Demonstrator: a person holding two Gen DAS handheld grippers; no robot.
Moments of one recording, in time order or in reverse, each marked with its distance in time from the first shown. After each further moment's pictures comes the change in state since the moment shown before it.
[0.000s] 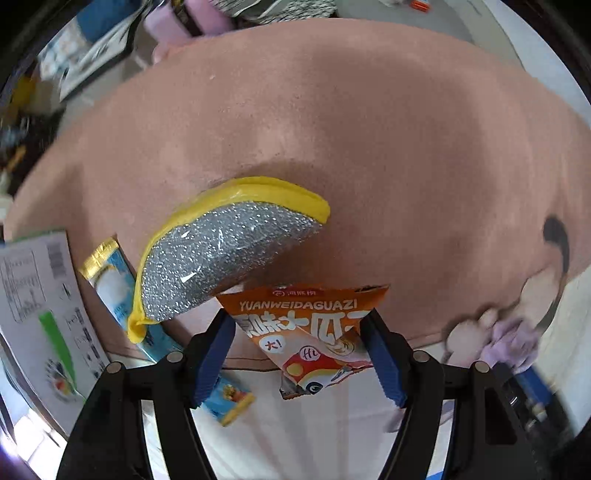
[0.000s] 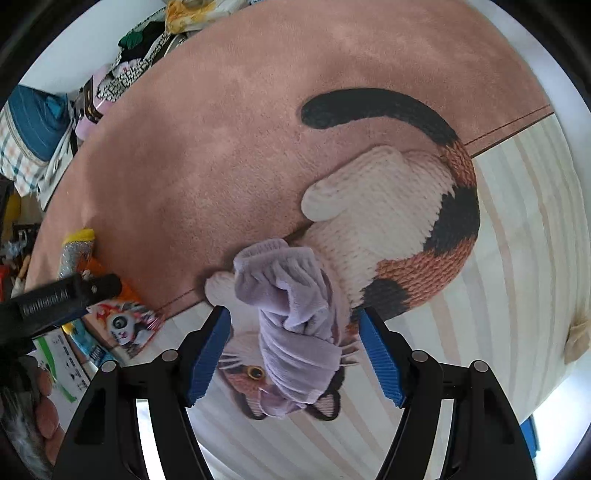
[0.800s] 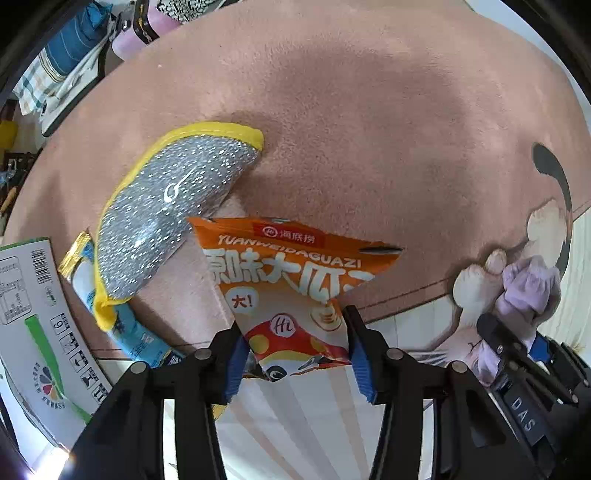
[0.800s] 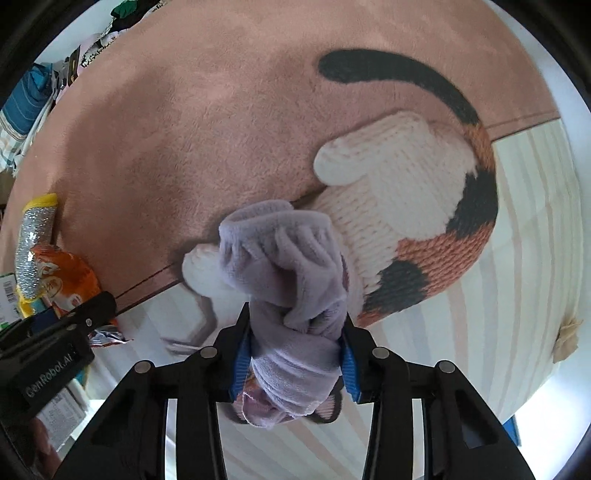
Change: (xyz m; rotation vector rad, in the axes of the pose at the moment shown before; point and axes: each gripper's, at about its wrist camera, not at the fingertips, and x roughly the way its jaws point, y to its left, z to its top) left arm 0.018 -0.040 -0.056 0.123 -0.037 0.002; right arm 0.042 0.040 -0.030 -0.026 0.059 -0.091
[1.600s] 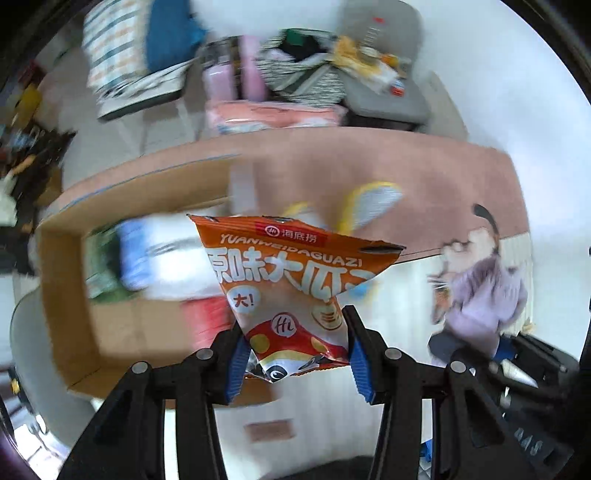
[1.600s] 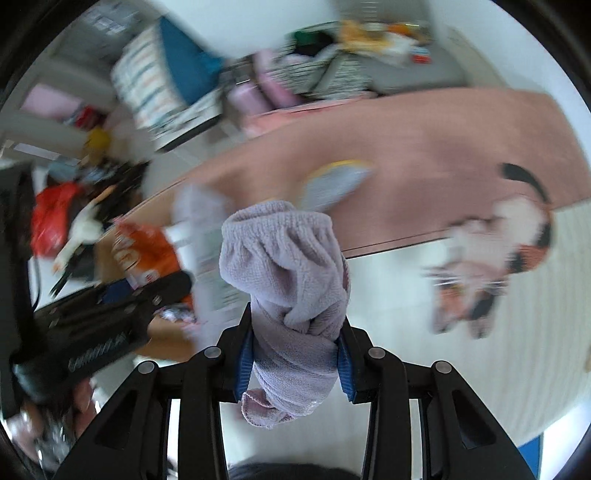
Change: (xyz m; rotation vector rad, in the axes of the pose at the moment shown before) left arm -0.186 0.275 -0.150 -0.139 -0.263 -0.168; right arm -0.204 0.187 -0.165 -0.349 -0.179 0.380
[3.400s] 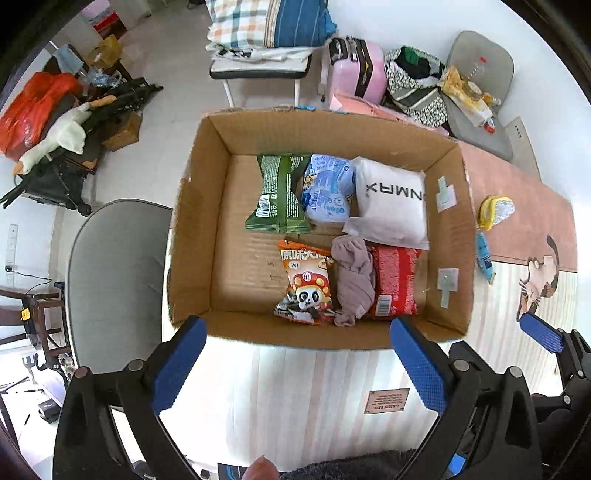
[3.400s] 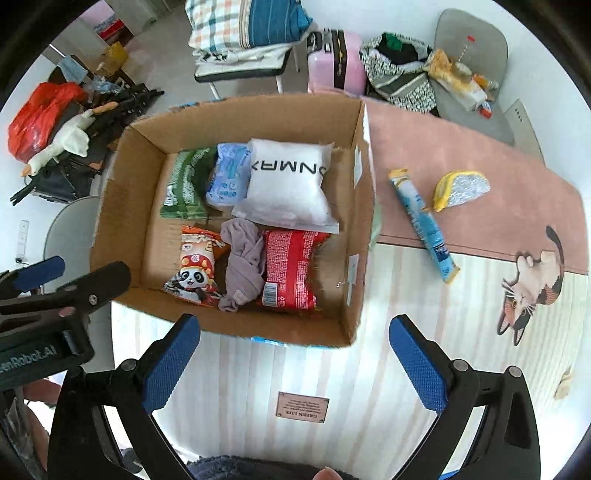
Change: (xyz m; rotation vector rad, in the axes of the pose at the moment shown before) left arm -0.030 0.157 -0.103 -0.221 -0.057 0.169; right arm 0.073 0.181 -0.070 -0.267 0.015 -0.264
